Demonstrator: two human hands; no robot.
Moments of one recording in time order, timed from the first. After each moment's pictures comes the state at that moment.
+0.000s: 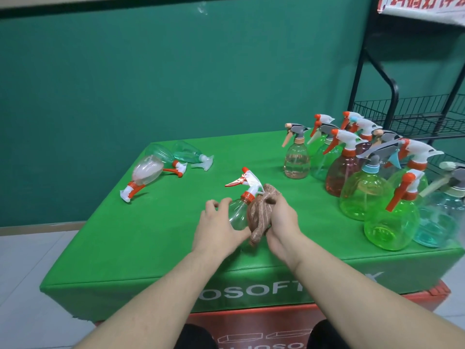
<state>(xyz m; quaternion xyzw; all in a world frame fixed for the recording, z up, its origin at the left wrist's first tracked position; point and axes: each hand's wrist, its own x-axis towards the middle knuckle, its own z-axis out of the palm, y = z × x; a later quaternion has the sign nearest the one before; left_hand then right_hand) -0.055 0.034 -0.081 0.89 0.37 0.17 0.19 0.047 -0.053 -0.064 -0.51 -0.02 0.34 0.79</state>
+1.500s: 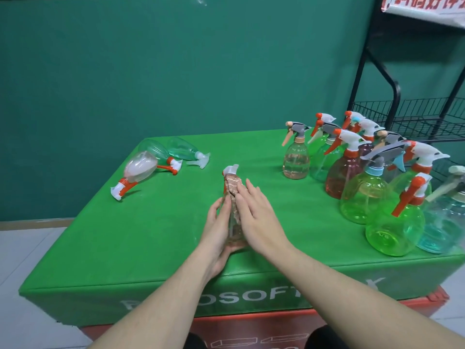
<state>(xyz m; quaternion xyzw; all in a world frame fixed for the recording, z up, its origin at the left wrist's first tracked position) -0.035 0.031 -0.097 0.47 0.28 0.26 0.79 0.043 -0.040 -0.083 -0.77 -0.45 0.09 0.45</state>
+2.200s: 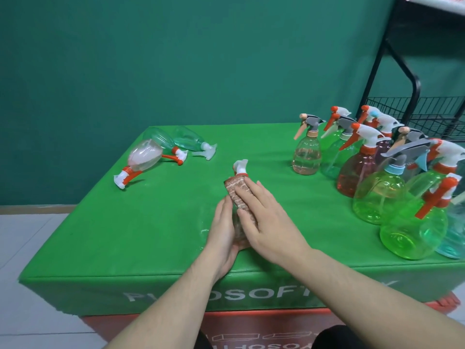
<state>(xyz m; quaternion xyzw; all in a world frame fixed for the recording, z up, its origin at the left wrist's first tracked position) -0.035 0.037 -0.114 0.47 0.26 0.27 0.80 0.049 -0.046 -0.102 -0.75 -0.57 -0.02 0.33</state>
